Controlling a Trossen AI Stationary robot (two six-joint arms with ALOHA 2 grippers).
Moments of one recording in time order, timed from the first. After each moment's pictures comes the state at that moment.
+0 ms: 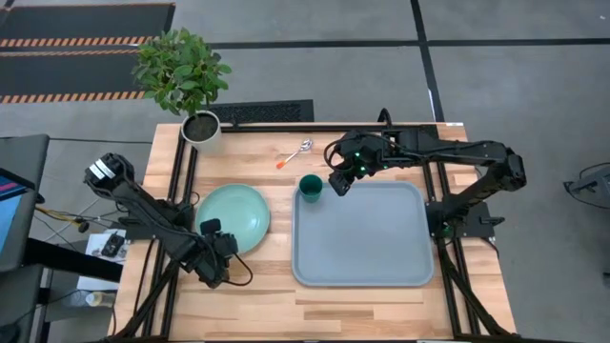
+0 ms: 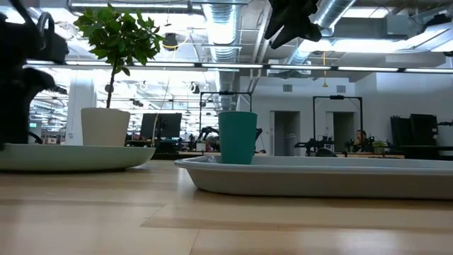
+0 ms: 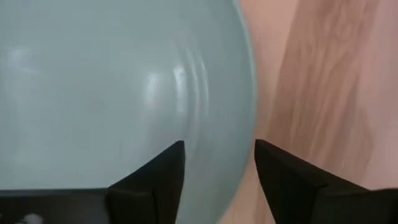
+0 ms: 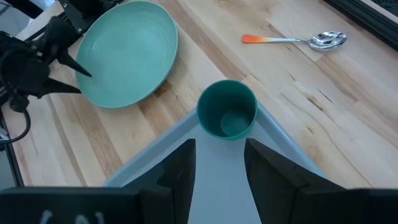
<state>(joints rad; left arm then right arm) -0.74 1.39 0.69 -0.77 -0.34 -0.96 -0.12 1.48 1.48 -0.86 0.08 0.57</state>
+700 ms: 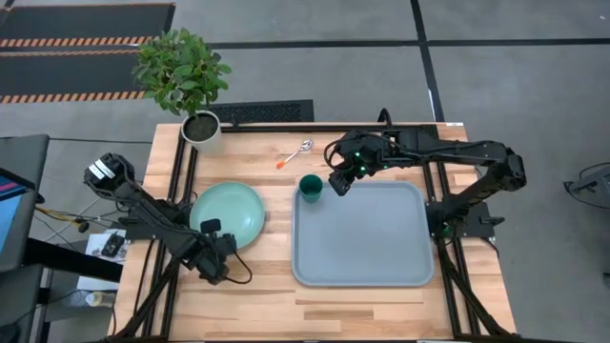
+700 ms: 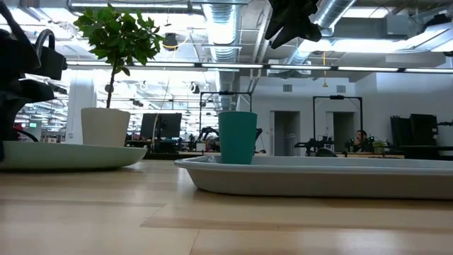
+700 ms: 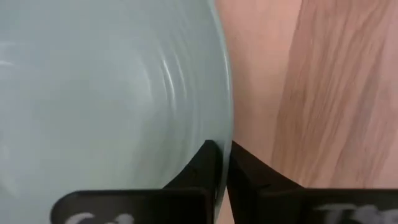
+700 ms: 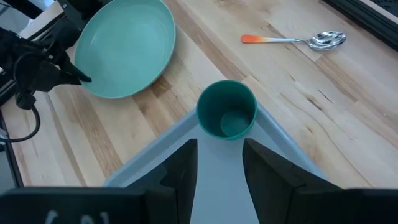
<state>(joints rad) -0.72 1.39 0.66 -0.75 -0.27 -0.92 -0.12 1.48 1.48 -0.86 0.08 0.57</state>
